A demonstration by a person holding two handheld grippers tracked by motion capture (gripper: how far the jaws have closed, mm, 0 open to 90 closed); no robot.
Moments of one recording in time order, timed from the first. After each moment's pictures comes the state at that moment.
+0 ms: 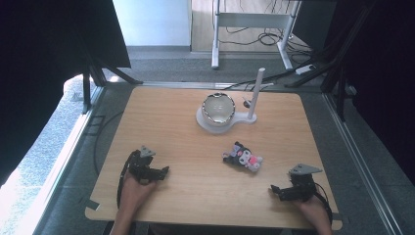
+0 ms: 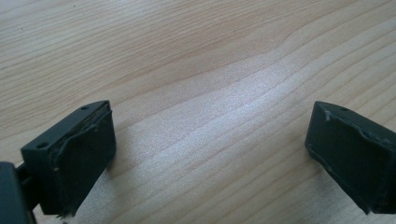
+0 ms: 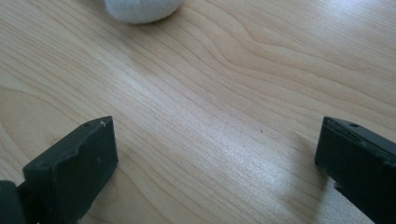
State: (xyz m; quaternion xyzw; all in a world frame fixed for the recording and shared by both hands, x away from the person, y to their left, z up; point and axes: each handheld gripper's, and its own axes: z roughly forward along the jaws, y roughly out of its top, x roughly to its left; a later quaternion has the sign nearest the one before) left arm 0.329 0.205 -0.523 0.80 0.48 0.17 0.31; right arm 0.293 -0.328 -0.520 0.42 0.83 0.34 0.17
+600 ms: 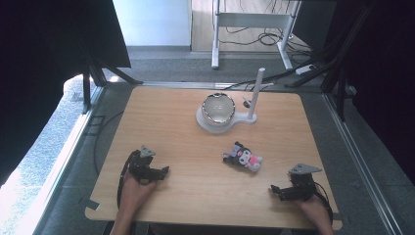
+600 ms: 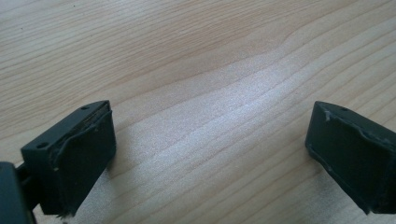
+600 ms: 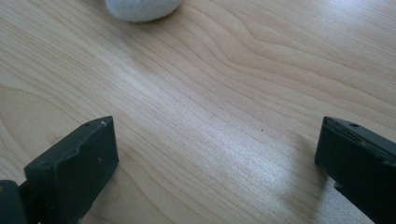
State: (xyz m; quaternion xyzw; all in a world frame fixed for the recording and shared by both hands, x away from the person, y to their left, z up) left arm 0.329 0.205 -0.523 0.80 0.48 0.17 0.31; right arm 0.294 -0.327 -0.518 0.42 0.83 0.33 0.16
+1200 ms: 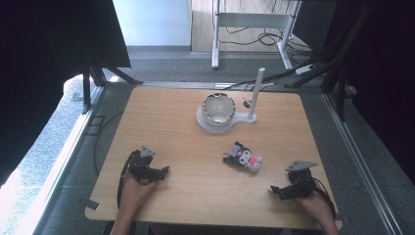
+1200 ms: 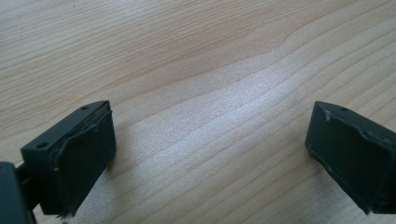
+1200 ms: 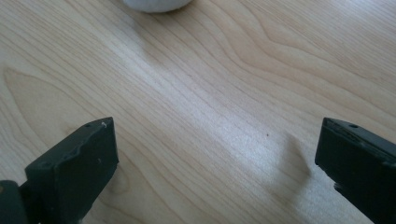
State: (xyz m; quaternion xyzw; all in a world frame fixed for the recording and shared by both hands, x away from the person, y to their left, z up) left arm 0.329 0.205 -0.523 0.80 0.48 0.17 0.31; right arm 0.302 -0.320 -0.505 0.39 0.86 0.29 0.14
